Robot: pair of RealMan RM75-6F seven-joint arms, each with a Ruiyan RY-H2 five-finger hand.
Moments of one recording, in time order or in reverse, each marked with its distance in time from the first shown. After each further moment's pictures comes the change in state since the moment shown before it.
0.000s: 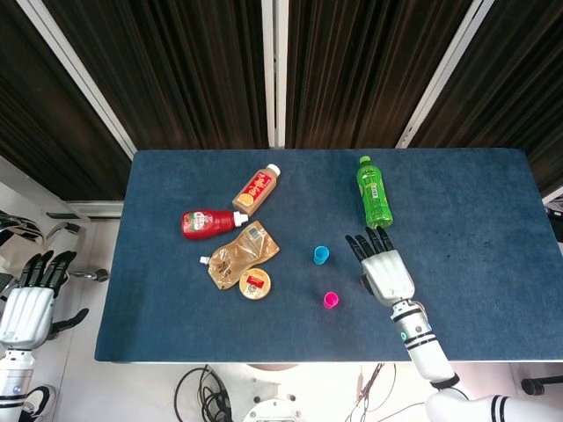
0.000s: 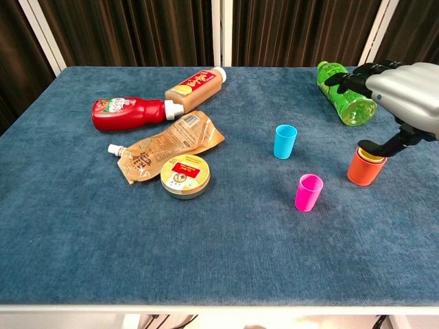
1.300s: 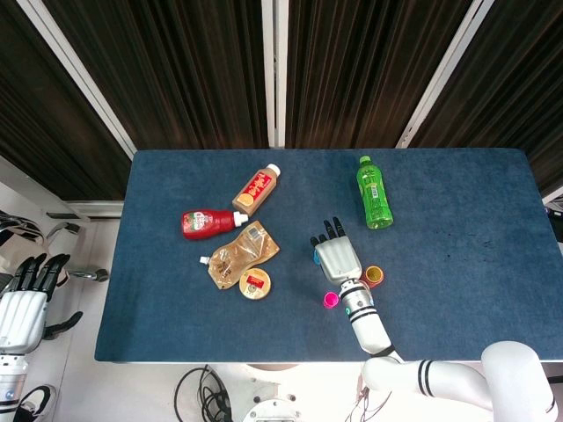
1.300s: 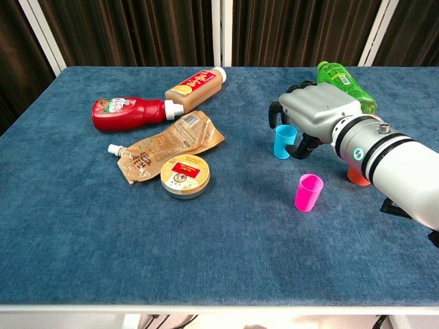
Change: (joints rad) left arm 0.019 0.014 0.010 0.013 0.006 0.016 -0.016; right arm 0.256 -0.313 0.082 0.276 0.311 -0.066 -0.146
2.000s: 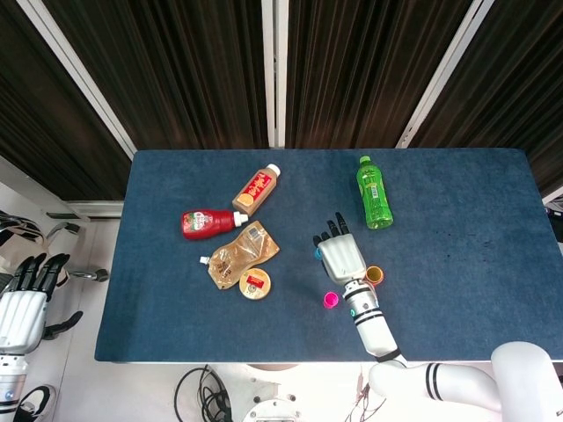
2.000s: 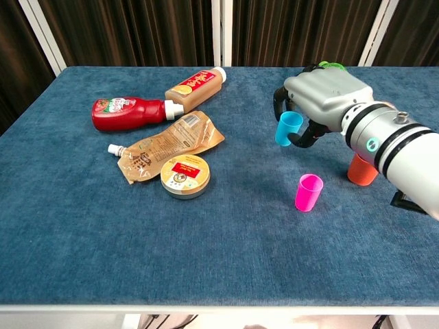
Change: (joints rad) left arm 0.000 0.003 -0.003 -0.007 0.005 0.004 0.004; right arm -0.020 0.060 -0.013 -0.096 -0.070 0.079 0.026
